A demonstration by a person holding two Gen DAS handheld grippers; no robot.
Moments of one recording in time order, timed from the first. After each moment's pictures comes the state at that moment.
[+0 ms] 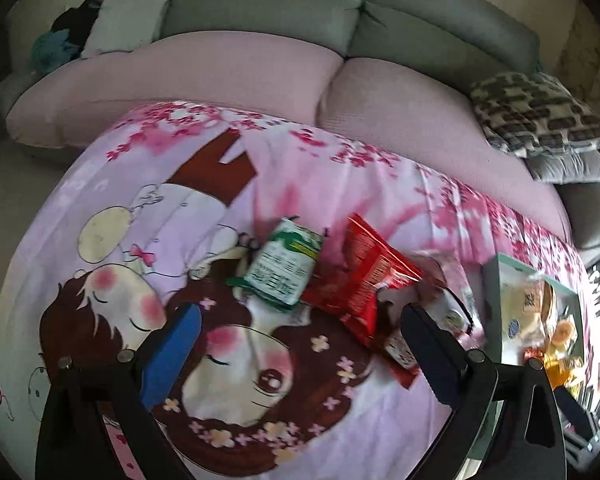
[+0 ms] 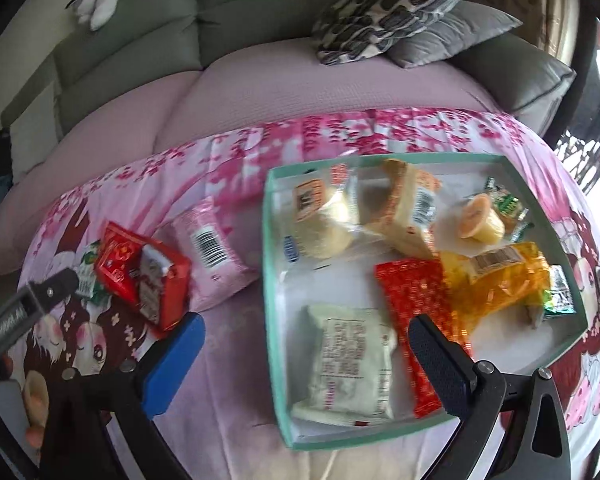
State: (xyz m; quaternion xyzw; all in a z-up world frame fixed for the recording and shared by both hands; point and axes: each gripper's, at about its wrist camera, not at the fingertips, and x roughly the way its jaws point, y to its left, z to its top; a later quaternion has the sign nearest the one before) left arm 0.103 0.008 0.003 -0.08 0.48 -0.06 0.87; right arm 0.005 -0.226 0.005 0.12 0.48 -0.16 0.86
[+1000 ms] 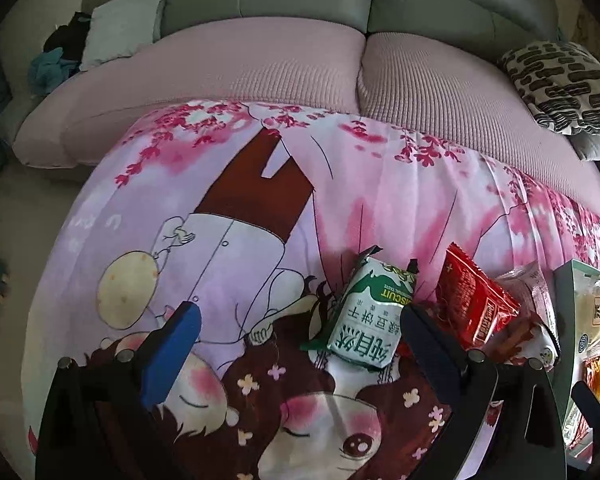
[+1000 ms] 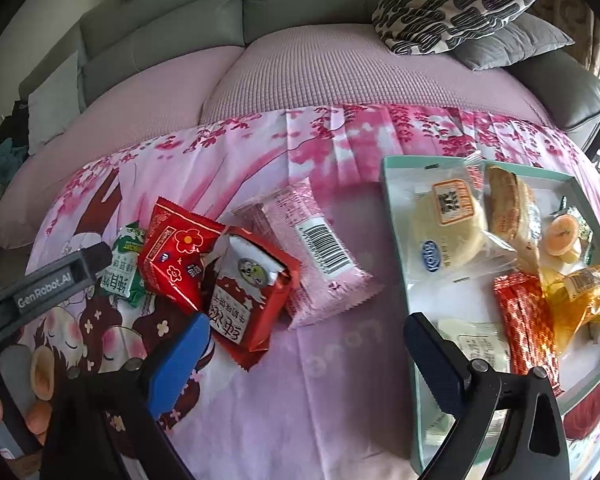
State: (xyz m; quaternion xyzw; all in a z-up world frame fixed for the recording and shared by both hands) left arm 0.164 0.030 -0.028 0.00 0.52 -0.04 0.86; right arm 0.061 -0.166 -0.018 0.11 0.50 -0.13 0.85
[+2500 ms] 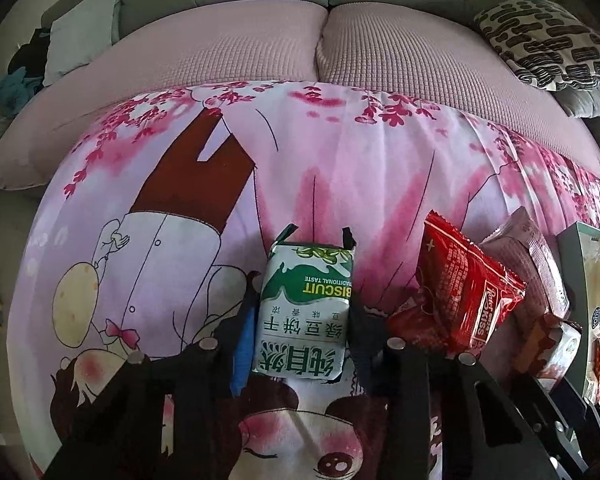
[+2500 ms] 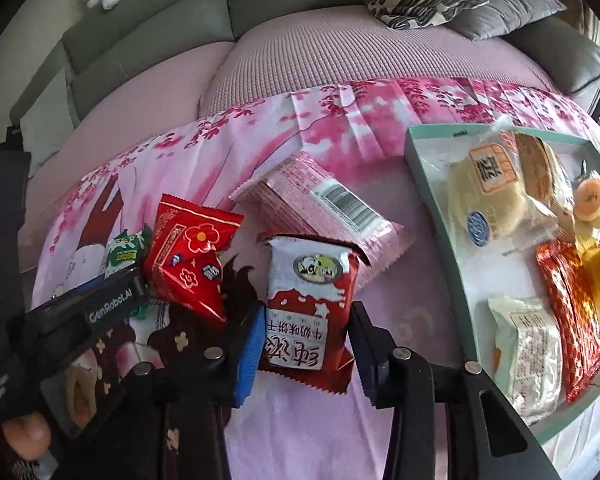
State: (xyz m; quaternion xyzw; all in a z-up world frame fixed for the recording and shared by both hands) left arm 0.170 0.000 -0.058 0.04 0.54 -0.08 0.84; right arm 0.065 -0.155 -0.033 0.17 0.50 -0.13 0.84
